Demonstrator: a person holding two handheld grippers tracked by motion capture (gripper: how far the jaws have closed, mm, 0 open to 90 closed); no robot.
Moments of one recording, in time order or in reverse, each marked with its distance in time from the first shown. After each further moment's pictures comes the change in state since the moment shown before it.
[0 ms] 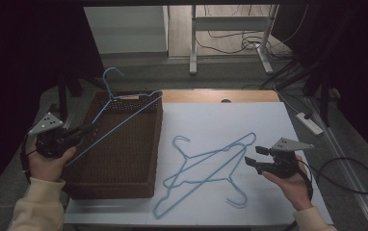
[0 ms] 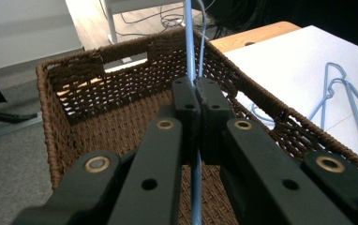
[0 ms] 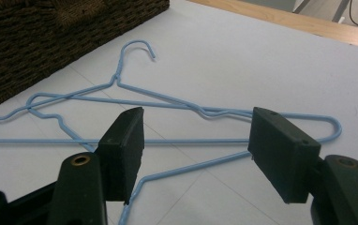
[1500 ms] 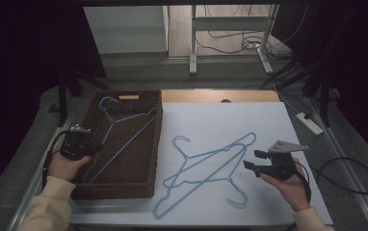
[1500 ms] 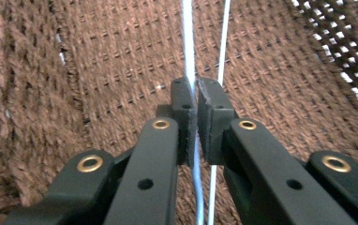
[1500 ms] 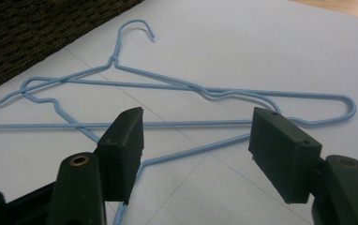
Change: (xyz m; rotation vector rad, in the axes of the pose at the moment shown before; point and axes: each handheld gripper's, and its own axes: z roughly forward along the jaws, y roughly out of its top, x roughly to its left) left arm 0.017 -0.042 0.072 0.468 0.071 -0.099; right arm 0.000 -0.010 0.008 0.059 0.006 0.015
